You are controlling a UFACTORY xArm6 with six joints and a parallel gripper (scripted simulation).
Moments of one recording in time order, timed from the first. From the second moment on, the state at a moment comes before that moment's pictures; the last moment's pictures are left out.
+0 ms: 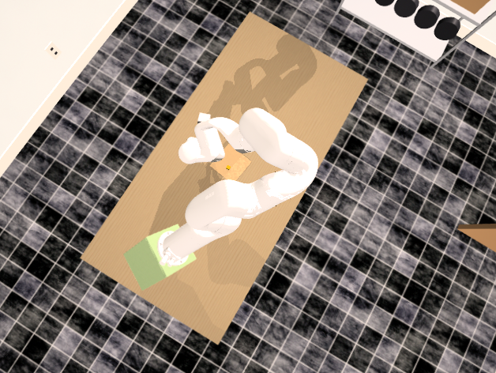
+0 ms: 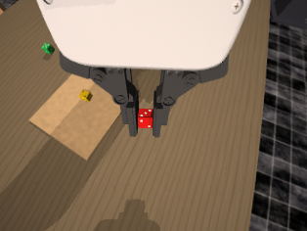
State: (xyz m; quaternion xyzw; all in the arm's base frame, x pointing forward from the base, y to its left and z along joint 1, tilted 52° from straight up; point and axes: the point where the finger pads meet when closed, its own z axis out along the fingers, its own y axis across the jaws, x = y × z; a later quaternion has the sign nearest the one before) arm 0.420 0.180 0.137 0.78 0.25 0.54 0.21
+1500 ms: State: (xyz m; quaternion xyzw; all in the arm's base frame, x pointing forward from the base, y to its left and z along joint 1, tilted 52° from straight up) arm 0.461 0.152 0.094 0.65 0.28 0.69 0.16
